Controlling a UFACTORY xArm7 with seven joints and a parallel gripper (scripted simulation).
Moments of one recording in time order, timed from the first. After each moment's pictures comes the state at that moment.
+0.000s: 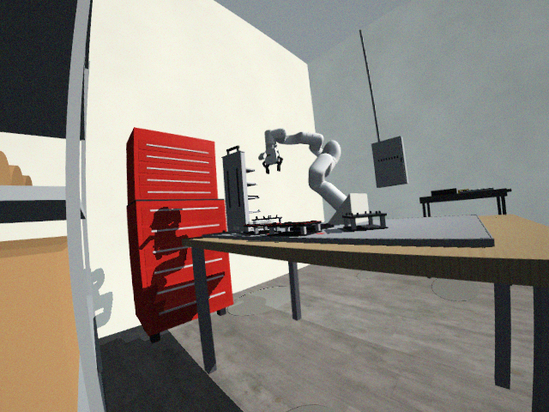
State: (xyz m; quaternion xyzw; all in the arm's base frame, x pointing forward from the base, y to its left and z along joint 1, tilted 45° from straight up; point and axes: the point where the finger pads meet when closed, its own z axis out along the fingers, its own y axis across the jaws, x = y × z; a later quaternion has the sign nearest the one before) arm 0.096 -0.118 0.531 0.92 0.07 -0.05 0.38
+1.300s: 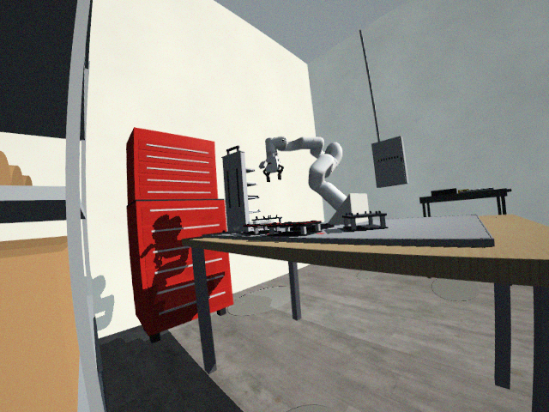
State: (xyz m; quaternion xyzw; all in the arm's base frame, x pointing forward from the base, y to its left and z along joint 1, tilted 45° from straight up) arm 0.094 -0.158 0.491 0.92 0.07 -0.05 0.38
